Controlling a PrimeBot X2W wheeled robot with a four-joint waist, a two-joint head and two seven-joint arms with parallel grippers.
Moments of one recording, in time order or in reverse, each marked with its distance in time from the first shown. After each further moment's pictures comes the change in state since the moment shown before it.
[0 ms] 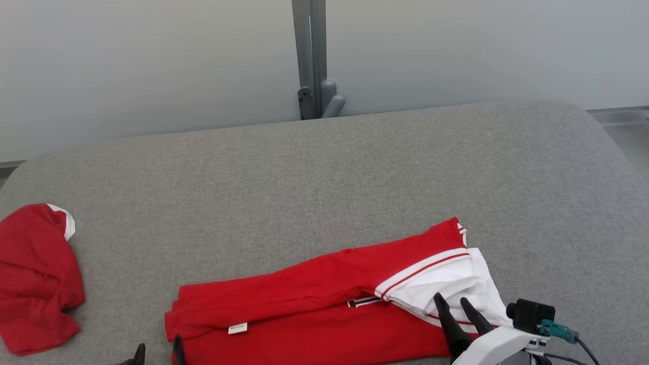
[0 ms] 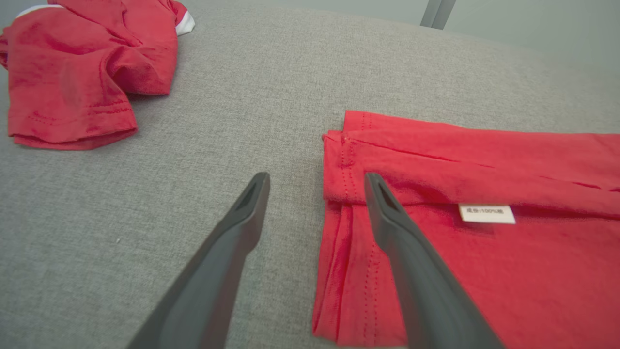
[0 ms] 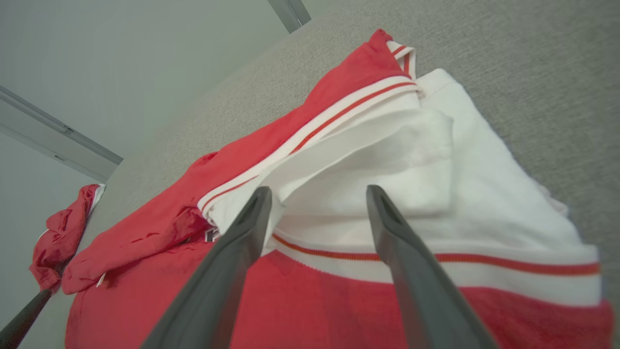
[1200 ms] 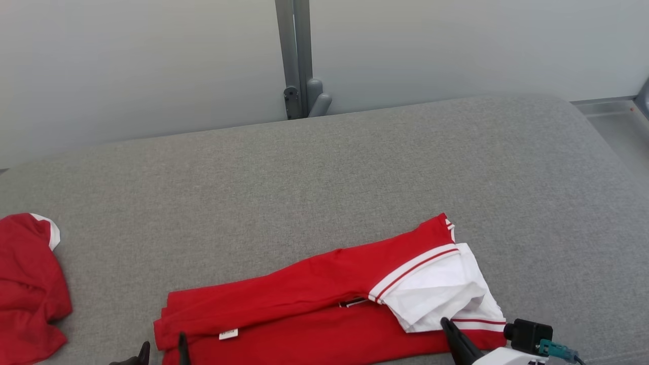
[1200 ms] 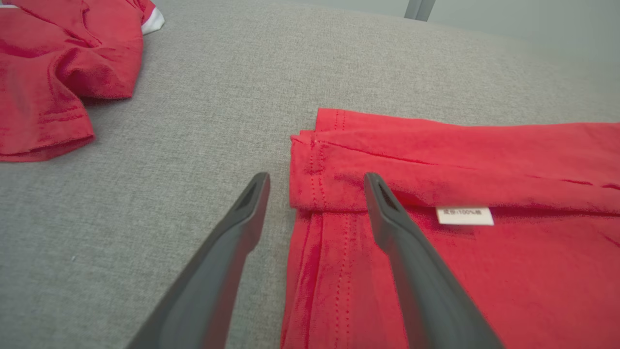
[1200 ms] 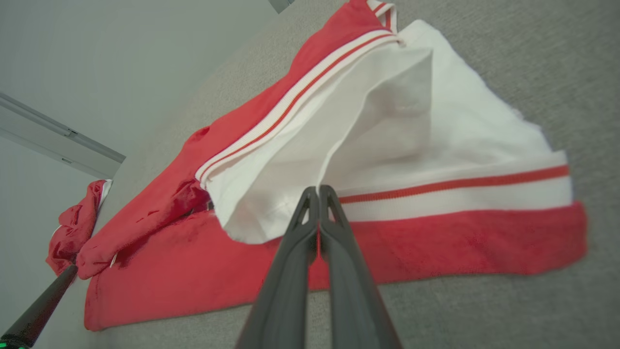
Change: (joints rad) left arm -0.010 0.000 -0.017 0.016 -0.004 -0.004 0.000; right arm 0.070 -0.004 0.018 -0.068 0.048 0.000 0.031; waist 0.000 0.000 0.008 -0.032
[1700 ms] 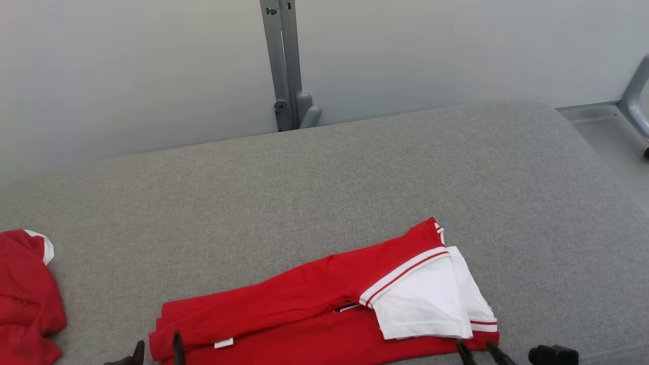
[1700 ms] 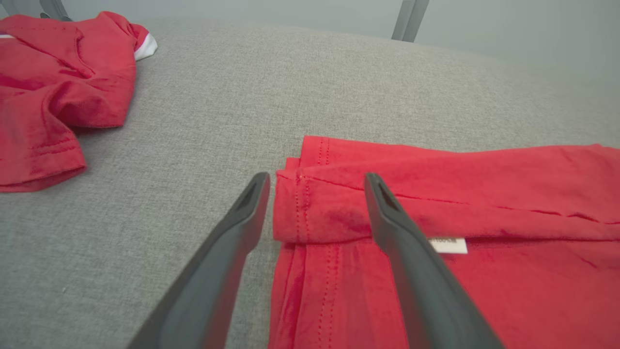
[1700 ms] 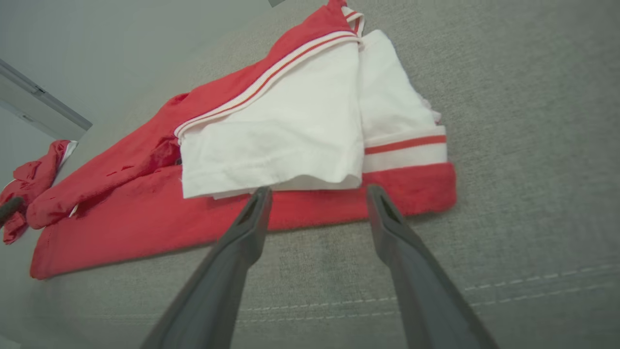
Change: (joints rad) left arm 0.001 0.000 0.010 -0.011 -0.007 0.002 0.000; right arm 0.093 -0.088 0.039 -0.041 -0.114 0.000 -0.056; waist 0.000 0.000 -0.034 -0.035
